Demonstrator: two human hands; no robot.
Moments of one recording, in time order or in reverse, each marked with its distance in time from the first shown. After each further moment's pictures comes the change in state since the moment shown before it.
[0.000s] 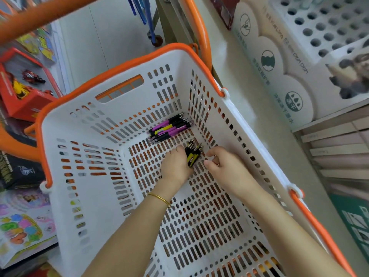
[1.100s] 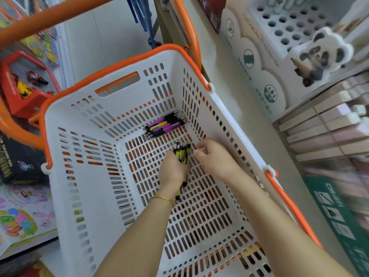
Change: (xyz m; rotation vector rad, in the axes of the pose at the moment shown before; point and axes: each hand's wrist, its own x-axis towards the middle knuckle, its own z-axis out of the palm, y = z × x) left_hand -0.034 0.020 0.015 -0.460 0.075 -0.362; right_hand -0.005 -0.004 -0.003 0.110 -0.037 0.041
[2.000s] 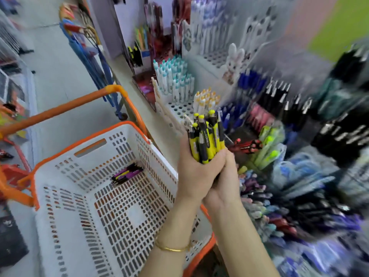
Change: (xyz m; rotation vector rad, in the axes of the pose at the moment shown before) left_hand -0.260 0.194 -0.101 -0.951 -0.150 0.746; right_hand -0.190 -0.056 -0.120 1.848 0.288 -0.196
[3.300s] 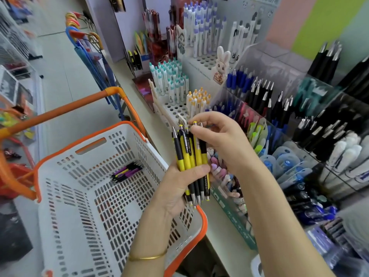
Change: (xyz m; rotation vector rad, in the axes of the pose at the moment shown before) left_hand -0.032 0.026 -0.015 -0.404 -0.291 -0.400; right_hand -0.012 -0.079 0.028 -1.266 -0.393 -0.426
